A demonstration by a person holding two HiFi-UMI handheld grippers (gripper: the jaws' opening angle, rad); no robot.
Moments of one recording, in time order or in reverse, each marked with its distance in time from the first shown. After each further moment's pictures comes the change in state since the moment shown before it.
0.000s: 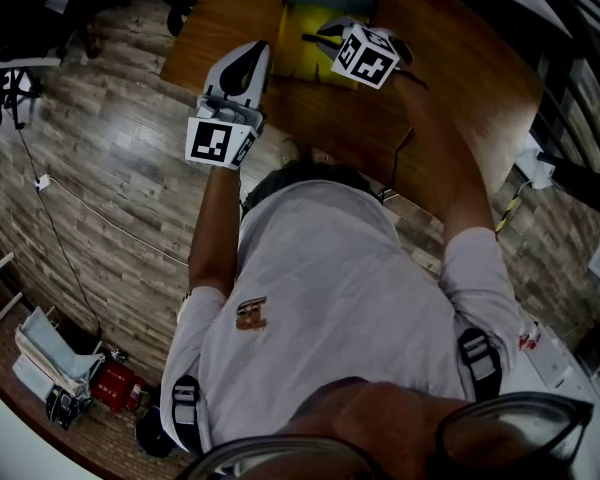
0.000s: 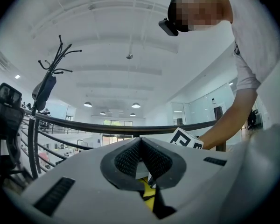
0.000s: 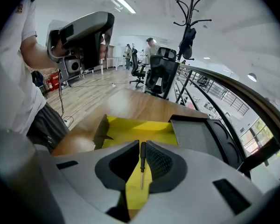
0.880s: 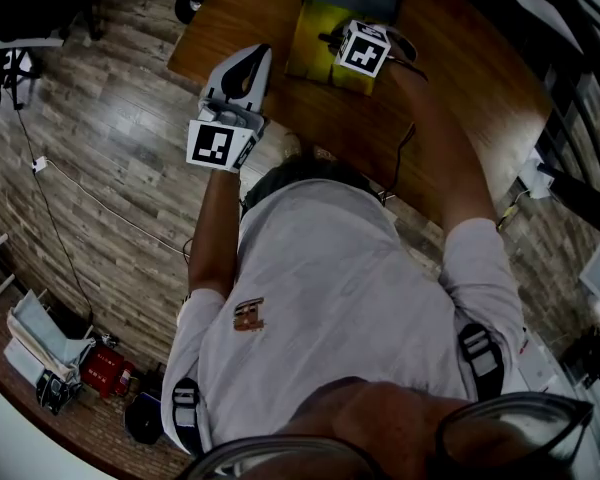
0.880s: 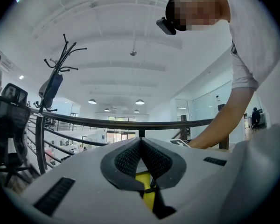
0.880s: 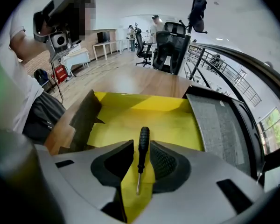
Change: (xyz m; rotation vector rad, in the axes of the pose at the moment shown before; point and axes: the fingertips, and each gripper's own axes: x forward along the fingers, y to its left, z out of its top) left arm -0.010 0.028 -0.014 -0.011 0.024 0.047; right arm 0.065 -0.006 -0.042 -0.010 0.221 0.128
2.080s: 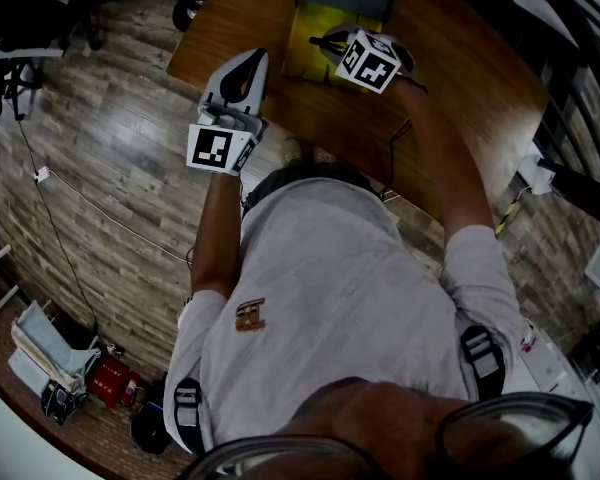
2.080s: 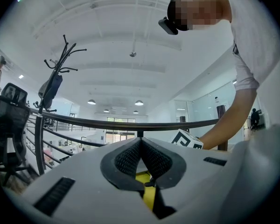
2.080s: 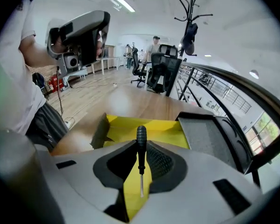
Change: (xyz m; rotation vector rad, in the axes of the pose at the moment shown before) left arm -0.017 -0.005 0.003 -0.002 0.008 -0.005; right arm -0.043 0.023 0.035 0.022 -0.207 -0.096
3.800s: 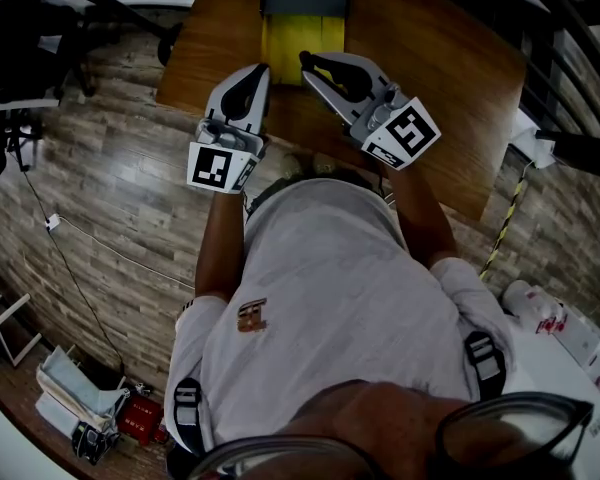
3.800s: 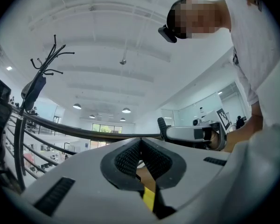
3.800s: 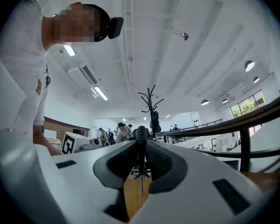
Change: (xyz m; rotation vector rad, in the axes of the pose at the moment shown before) left arm -0.006 -0.074 0.043 -0.008 -0.102 -0.178; right arm -0.233 0.071 0.111 0.394 -1.026 -0.263
